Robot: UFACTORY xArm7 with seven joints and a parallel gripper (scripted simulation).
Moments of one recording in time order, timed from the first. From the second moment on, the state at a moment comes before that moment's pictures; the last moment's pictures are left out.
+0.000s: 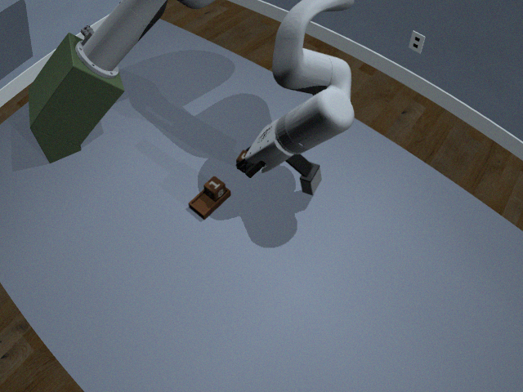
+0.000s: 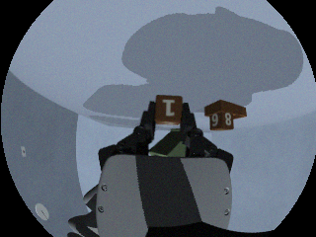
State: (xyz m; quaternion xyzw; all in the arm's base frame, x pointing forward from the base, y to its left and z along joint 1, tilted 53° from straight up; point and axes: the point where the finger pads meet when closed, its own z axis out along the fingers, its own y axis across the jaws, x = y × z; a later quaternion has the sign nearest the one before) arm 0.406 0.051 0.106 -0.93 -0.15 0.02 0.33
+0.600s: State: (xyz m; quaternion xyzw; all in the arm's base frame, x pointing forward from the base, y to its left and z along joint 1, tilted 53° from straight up) arm 0.406 0.052 0.105 -0.93 -0.15 0.02 0.33
